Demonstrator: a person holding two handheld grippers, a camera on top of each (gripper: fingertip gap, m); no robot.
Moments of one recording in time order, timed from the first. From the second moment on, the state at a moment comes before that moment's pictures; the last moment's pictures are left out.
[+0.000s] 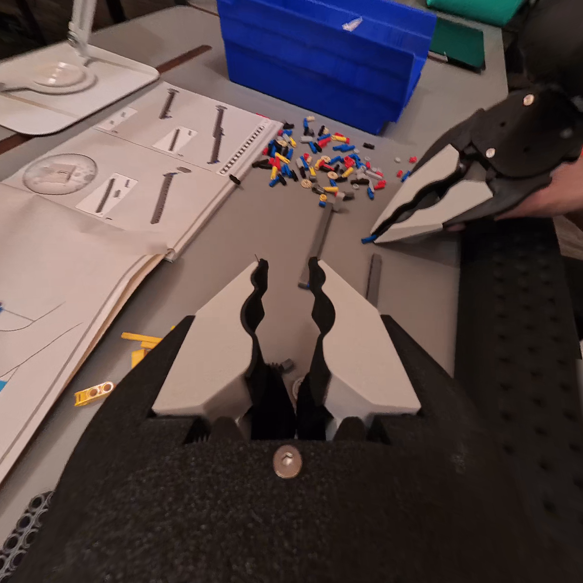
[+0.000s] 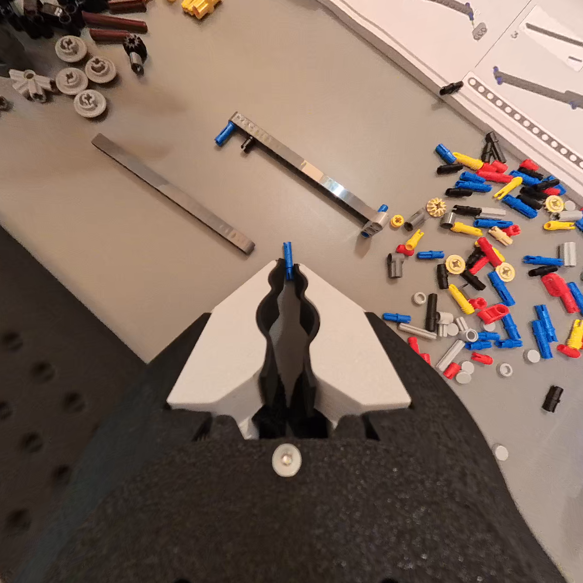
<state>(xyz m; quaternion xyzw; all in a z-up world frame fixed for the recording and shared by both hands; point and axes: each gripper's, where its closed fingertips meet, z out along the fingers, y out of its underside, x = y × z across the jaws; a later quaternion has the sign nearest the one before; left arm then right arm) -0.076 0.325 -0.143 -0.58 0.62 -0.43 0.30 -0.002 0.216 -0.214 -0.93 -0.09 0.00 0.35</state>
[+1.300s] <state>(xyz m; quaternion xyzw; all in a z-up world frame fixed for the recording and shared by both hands) -0.093 0.259 -0.215 -0.53 0.80 -0.22 0.17 0.010 0.277 -0.204 -0.86 -0.41 0.09 0.29</state>
